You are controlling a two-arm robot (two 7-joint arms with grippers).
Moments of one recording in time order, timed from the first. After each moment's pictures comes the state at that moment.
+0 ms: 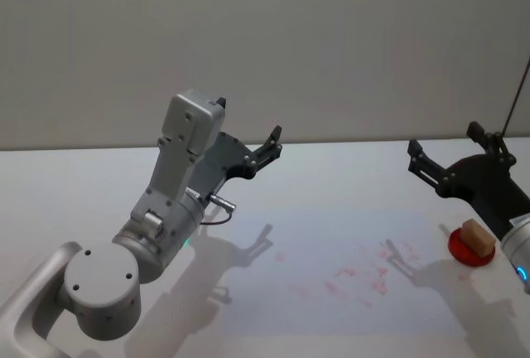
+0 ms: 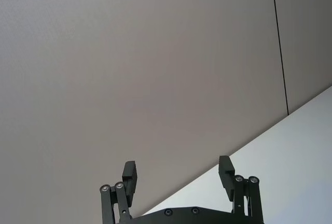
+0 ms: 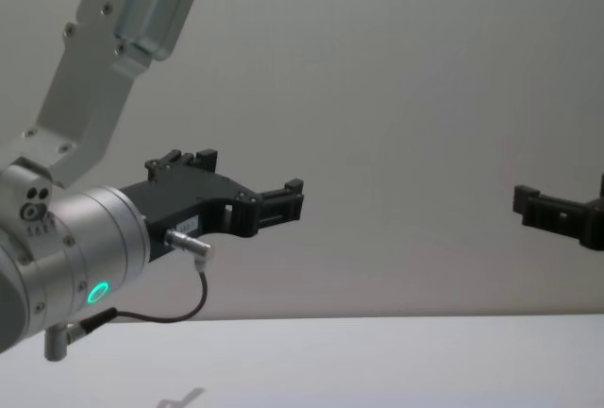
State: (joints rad) left arm -0.24 0.38 0.45 -1.63 -0.20 0.01 -0.01; right arm 0.00 0.33 -0.22 -1.75 0.29 0.03 0.08
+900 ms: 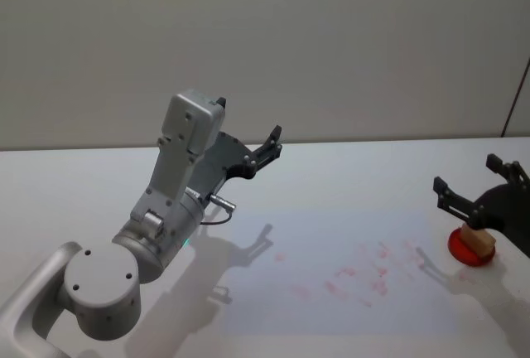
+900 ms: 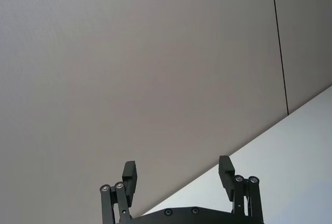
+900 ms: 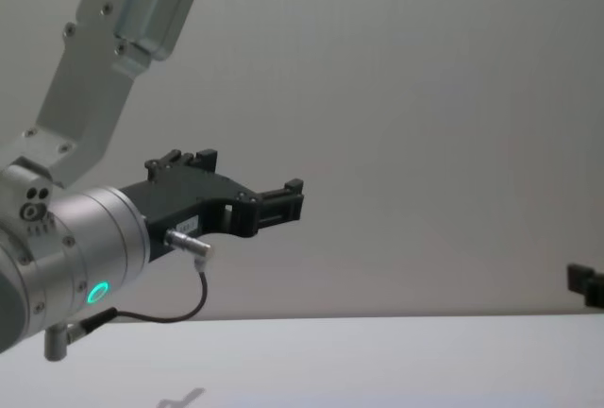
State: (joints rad) left arm -0.24 0.38 0.45 -1.63 -0.20 0.01 -0.01; right arm -0.02 0.43 -0.16 -1.67 0.31 0.06 0.24
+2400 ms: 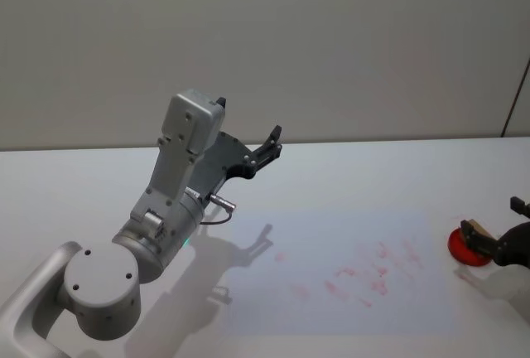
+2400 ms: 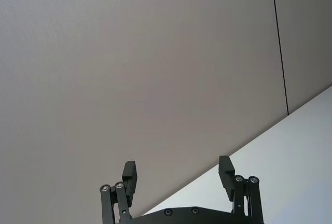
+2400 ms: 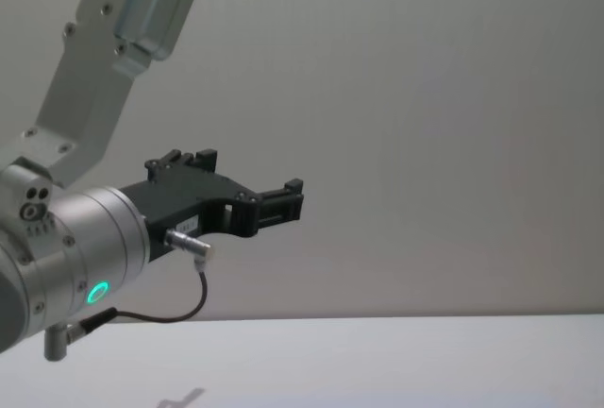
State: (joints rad) left arm -0.24 0.38 0.45 -1.63 -0.20 0.01 -0.01; right arm -0.03 0.48 -0.13 -1.57 0.26 0.13 0.28
